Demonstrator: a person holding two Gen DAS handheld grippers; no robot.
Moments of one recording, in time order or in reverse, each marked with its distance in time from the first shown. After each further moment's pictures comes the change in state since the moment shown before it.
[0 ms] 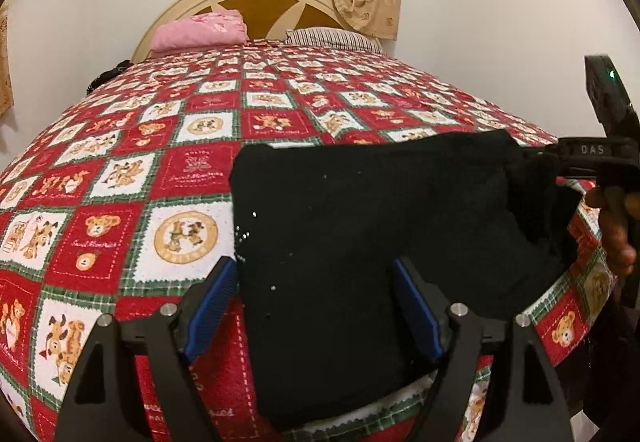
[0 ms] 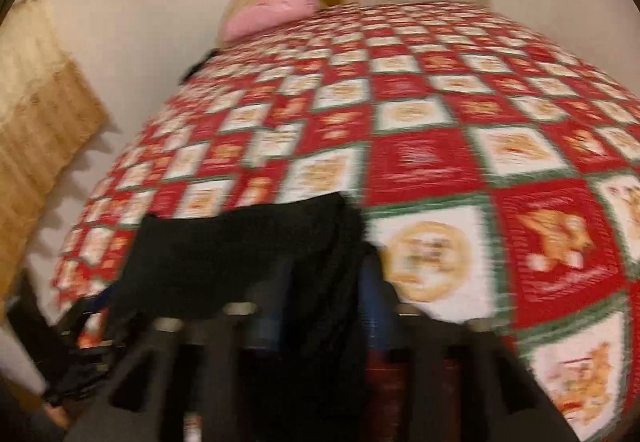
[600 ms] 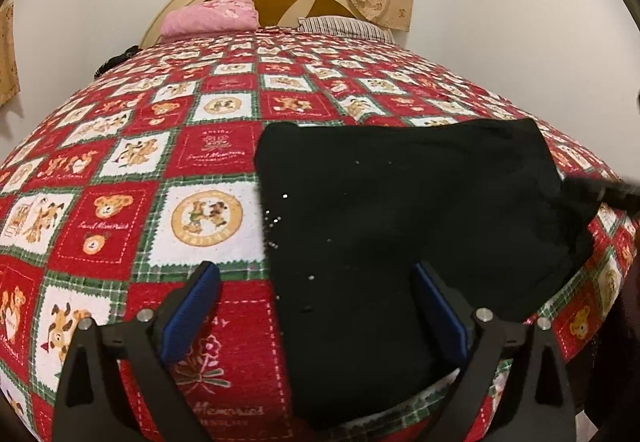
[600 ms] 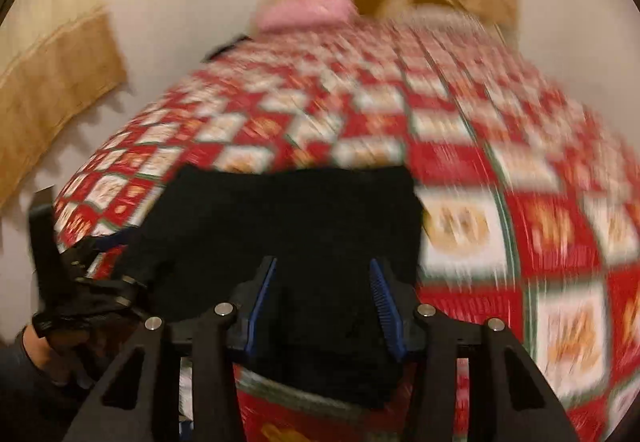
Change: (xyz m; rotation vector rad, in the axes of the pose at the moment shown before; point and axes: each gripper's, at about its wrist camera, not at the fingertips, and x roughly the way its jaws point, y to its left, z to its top) left arm 0.007 0.018 -0.005 -0.032 0.042 0.019; right arm -0.022 0.032 -0.044 -0.161 0.043 -0.050
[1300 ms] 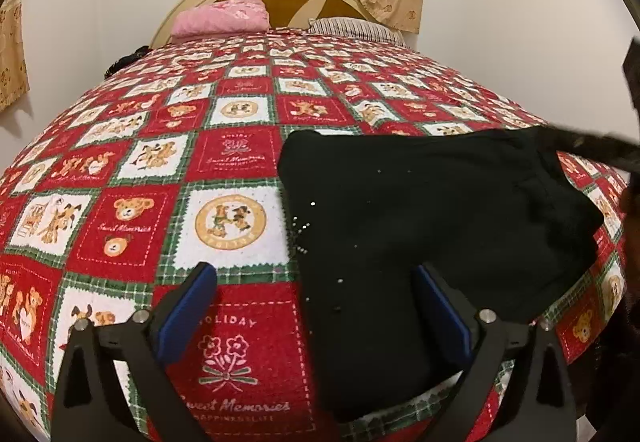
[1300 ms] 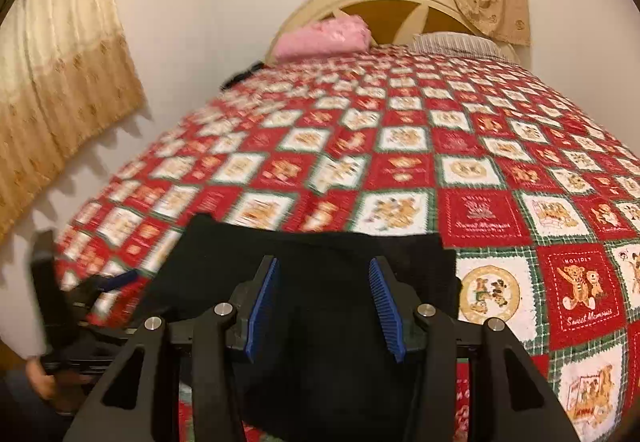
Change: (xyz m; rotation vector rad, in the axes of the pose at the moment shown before) left arm -0.006 0.008 0.003 -0.013 -0.001 0.037; right arm 0.024 0.026 0.049 -0.038 -0.119 0.076
